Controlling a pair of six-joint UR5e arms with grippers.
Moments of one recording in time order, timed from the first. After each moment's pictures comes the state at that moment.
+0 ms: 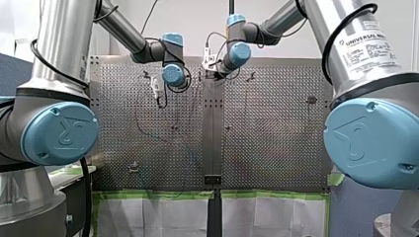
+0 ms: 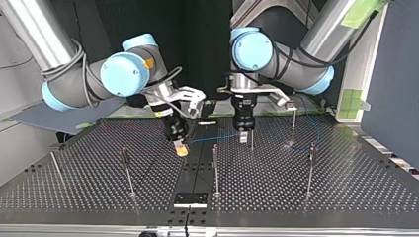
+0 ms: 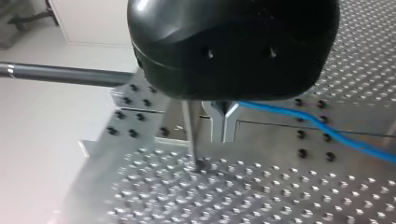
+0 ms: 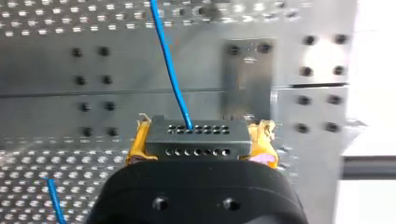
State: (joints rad) left arm -0.39 -1.71 -1.76 -2.71 -1.96 -1.71; right arm 2.26 -1.16 1.21 0.02 1.58 1.66
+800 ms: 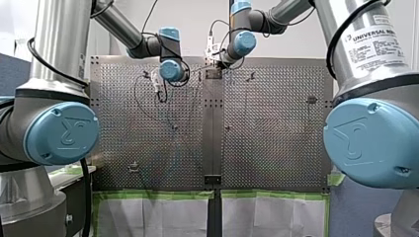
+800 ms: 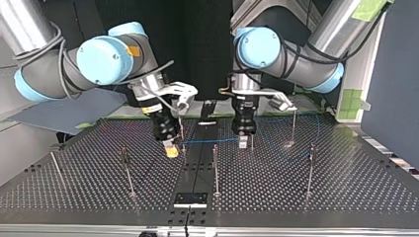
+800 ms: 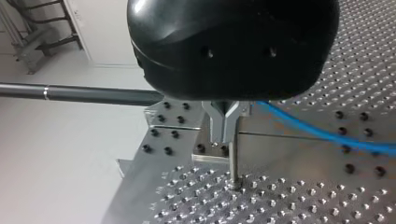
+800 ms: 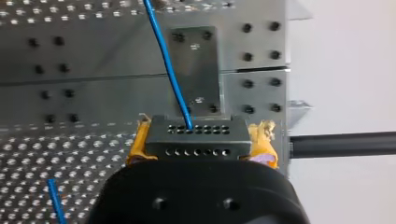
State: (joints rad) left arm -0.37 -1.69 -1.76 -2.66 -1.88 -1.71; right arm 2.25 -1.23 1.25 0.02 1.58 1.66
